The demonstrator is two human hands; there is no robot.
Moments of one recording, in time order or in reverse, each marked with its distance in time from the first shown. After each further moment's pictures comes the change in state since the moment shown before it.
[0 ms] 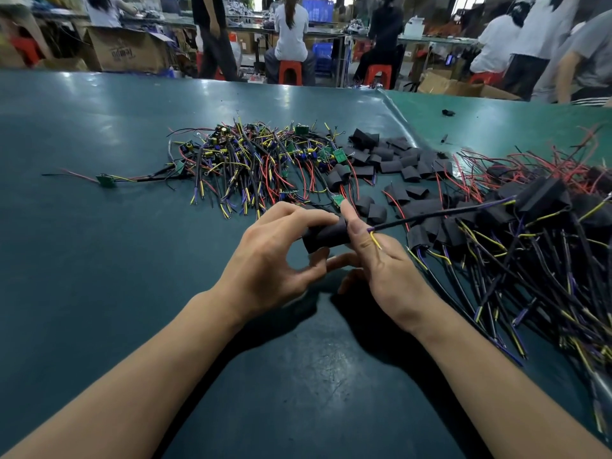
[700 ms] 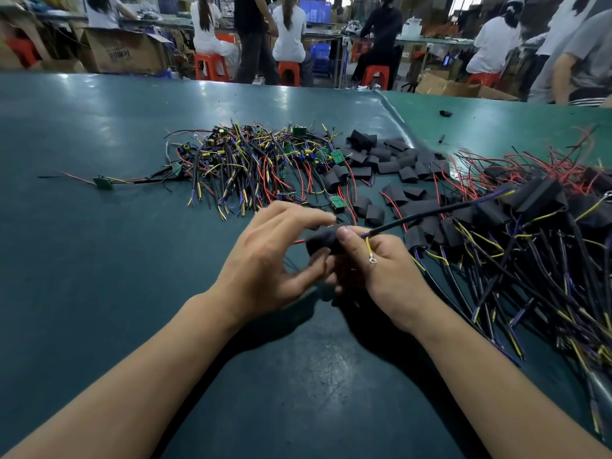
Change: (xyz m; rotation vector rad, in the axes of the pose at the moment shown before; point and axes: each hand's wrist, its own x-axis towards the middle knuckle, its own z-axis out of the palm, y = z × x) left_hand 0.001 -0.001 -0.002 0.049 -0.002 0.057; right_hand 0.000 0.000 -0.001 0.159 0.076 0.086
